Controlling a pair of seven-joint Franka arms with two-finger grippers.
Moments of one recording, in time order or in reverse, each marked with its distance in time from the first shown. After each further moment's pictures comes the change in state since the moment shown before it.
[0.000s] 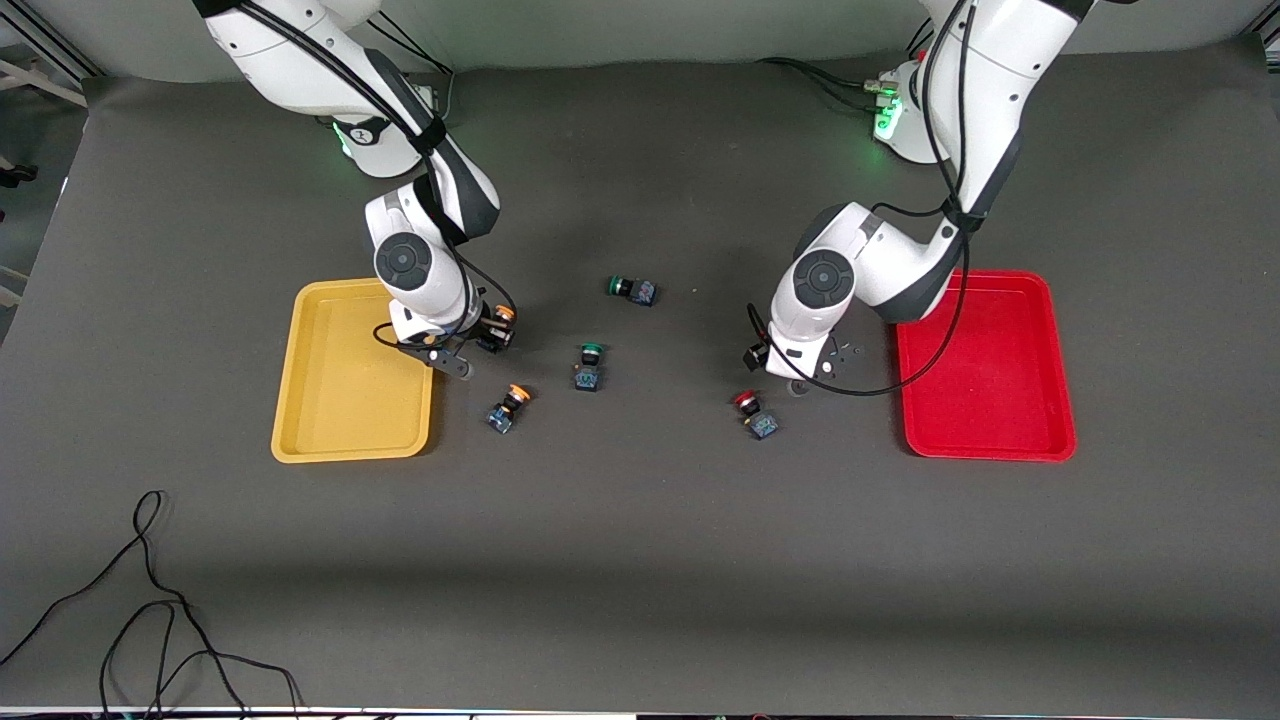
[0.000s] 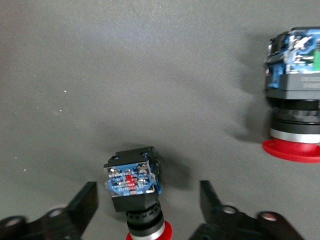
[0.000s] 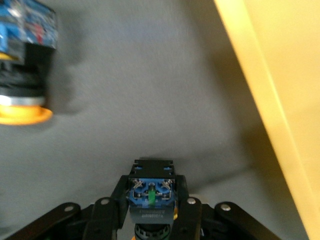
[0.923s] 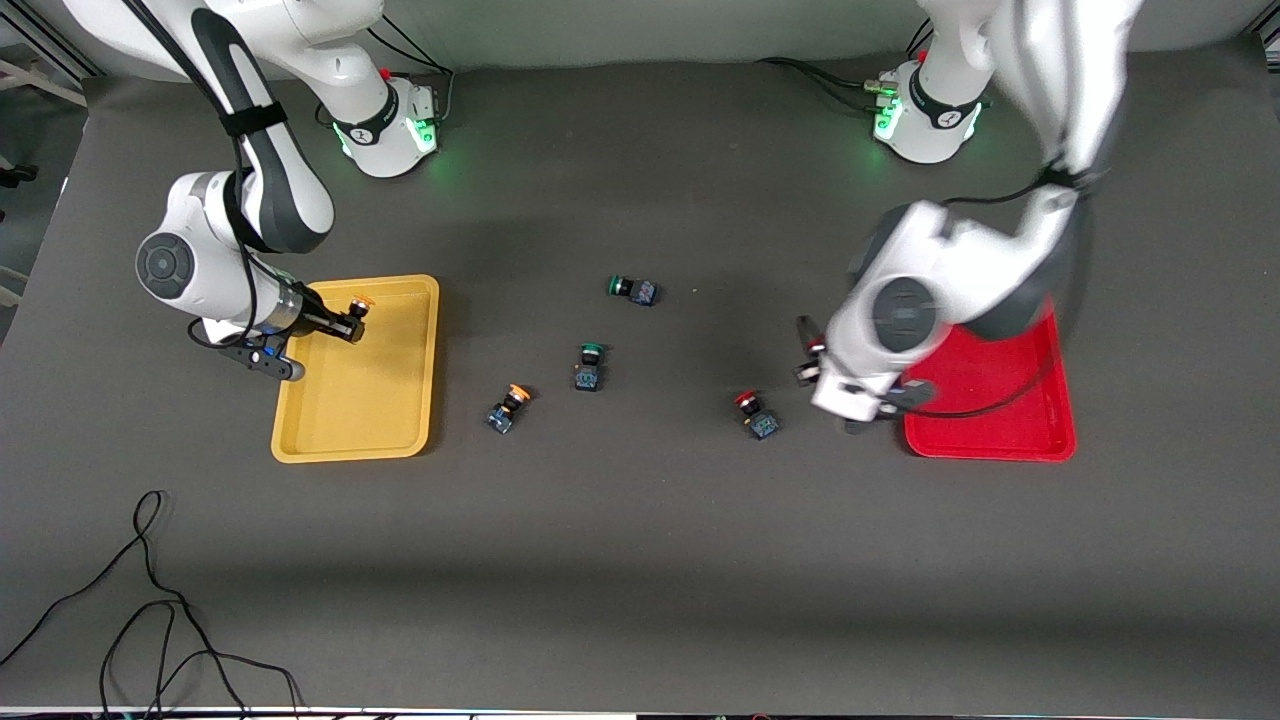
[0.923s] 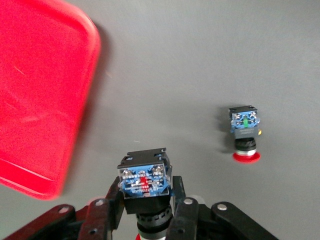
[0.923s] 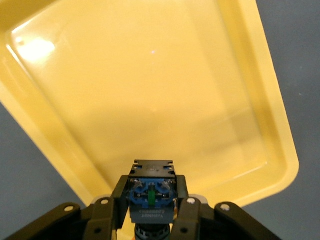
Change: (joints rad) left arm 0.146 -0.141 0.020 0.342 -0.083 -0.558 0.458; right arm -0.211 -0.230 -0.231 -0.066 0.000 -0.275 -0.462
